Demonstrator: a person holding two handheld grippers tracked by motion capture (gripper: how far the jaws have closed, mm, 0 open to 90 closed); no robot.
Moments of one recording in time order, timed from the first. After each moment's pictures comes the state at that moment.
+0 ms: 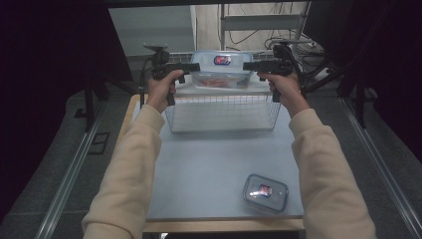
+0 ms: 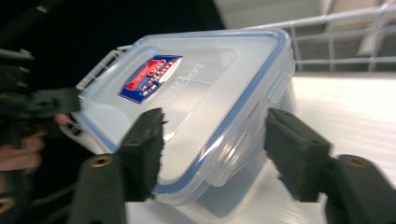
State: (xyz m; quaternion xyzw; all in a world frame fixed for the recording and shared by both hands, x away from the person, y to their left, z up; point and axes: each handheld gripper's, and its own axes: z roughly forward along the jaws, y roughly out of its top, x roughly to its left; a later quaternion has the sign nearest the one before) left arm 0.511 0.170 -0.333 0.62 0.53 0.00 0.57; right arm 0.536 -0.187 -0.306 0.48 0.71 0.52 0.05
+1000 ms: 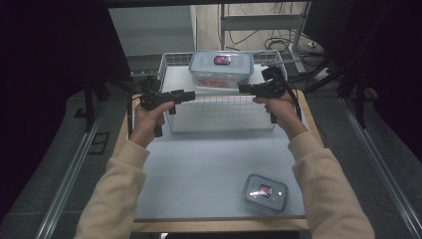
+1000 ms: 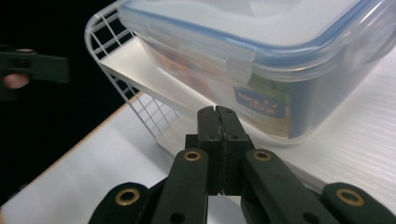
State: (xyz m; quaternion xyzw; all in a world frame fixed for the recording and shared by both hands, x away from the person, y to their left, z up) left arm 0.409 0.178 -0.349 0.68 0.45 0.02 0.58; right arm 0.485 -0.166 -0.336 0.38 0.78 0.50 0.07
